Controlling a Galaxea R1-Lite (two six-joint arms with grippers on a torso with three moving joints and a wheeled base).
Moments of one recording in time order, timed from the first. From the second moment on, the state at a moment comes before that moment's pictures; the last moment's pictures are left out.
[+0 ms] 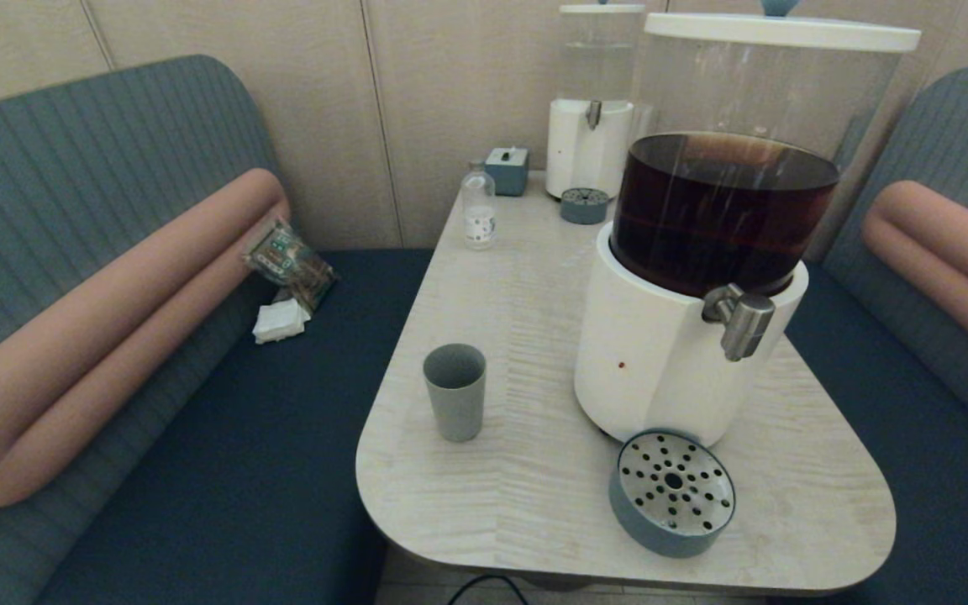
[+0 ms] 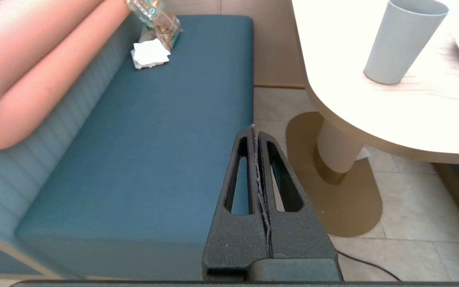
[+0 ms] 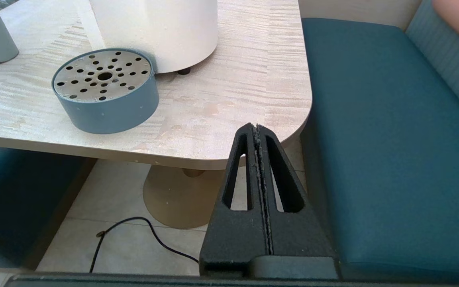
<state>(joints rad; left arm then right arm) -0.01 0.00 -0.01 -0.01 0.00 -0.04 0.00 0.00 0.00 -0.01 -0.01 0.02</state>
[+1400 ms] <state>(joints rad) -0.04 0.97 -0.40 -0.76 -0.58 -0.14 0.00 0.00 0.00 -0.01 -0.01 0.02</state>
